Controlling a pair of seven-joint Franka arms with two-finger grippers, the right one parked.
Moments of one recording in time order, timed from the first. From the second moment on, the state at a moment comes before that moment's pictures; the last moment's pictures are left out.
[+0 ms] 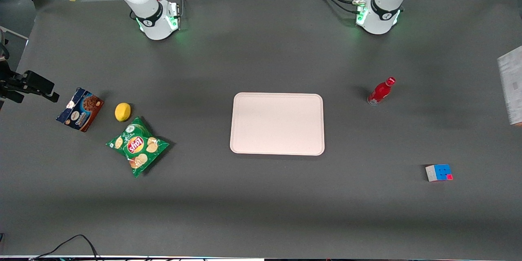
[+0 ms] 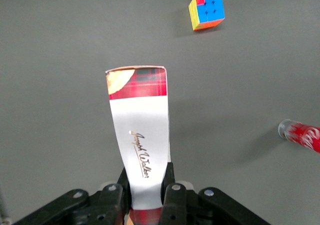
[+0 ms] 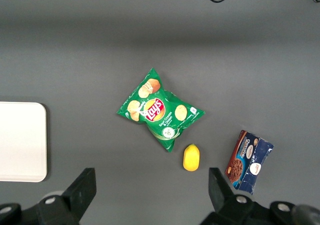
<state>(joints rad) 0.02 0.13 0.55 -1.75 -0.14 1.82 0.77</state>
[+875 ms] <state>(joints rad) -0.05 0.14 0.39 -1.56 -0.11 1.62 0.36</state>
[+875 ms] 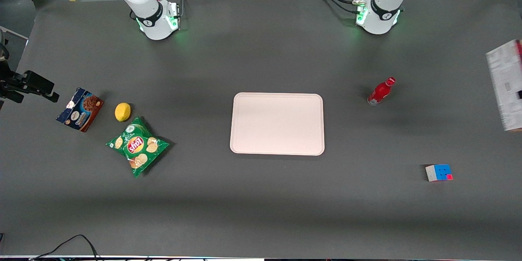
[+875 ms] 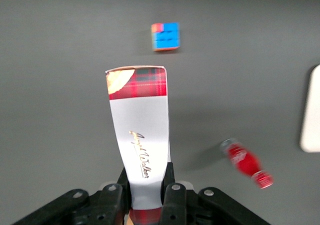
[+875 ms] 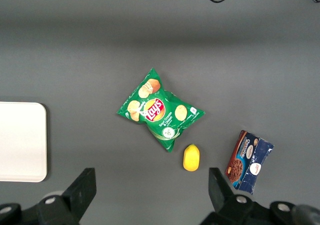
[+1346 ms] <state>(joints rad) -0.06 0.14 -0.01 -1.56 -0.10 1.64 -0.15</state>
